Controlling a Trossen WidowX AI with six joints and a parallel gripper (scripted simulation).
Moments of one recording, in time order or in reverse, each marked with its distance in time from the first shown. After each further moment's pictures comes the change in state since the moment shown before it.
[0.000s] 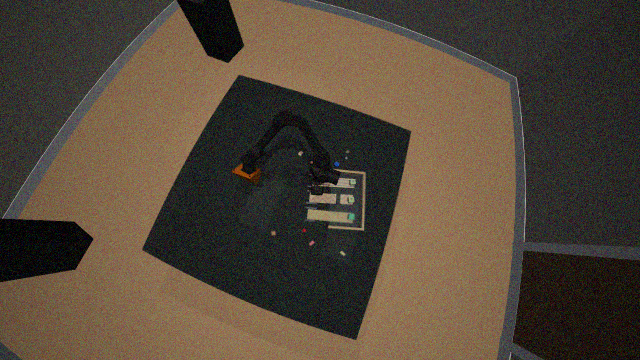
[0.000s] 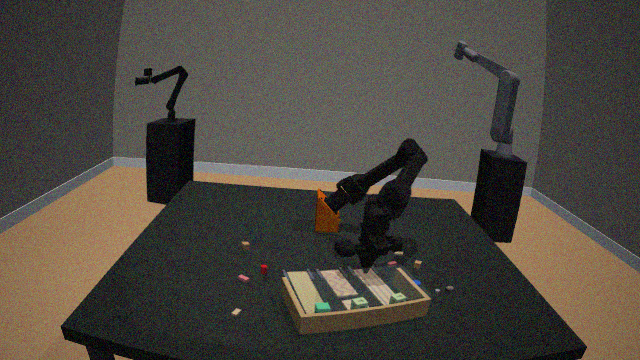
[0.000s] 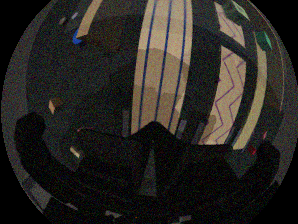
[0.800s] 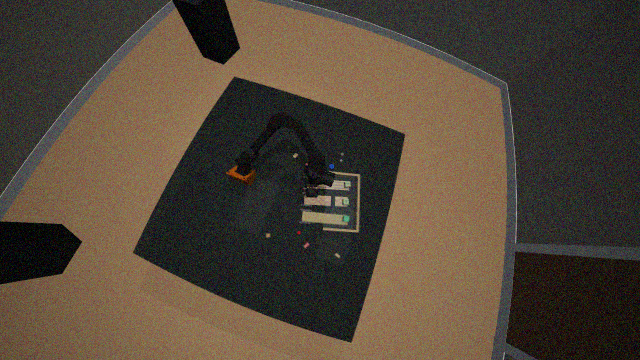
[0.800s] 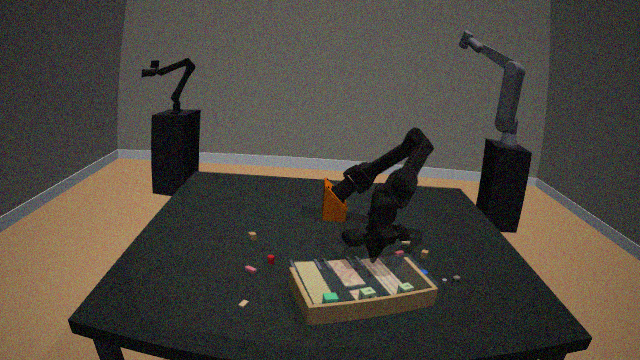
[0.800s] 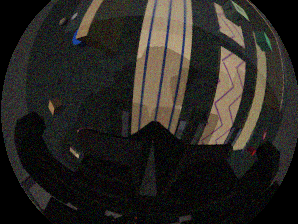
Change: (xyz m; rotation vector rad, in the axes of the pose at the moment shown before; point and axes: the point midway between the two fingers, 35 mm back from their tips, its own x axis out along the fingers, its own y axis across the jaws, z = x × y) arm 0.001 -0.001 0.000 0.000 -0.005 -0.001
